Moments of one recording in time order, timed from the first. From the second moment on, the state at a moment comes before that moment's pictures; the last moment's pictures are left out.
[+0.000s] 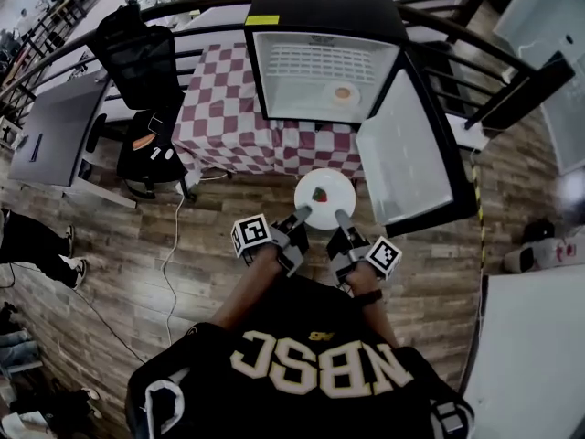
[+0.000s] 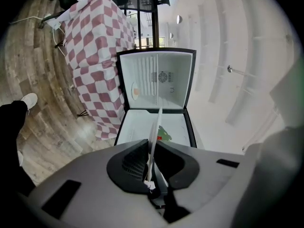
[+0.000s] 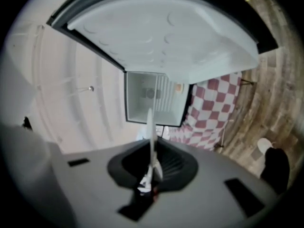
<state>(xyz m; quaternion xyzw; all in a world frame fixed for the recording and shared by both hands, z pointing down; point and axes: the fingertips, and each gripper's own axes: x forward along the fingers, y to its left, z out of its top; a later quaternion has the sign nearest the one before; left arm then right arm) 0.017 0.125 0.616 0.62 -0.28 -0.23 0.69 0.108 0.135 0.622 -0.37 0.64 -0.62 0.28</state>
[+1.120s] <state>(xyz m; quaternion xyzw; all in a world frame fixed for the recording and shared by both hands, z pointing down) -0.032 -0.095 0.595 0.60 -0.27 -0.22 0.72 0.057 -0.082 0.596 -0.39 0.62 -0.62 0.28</state>
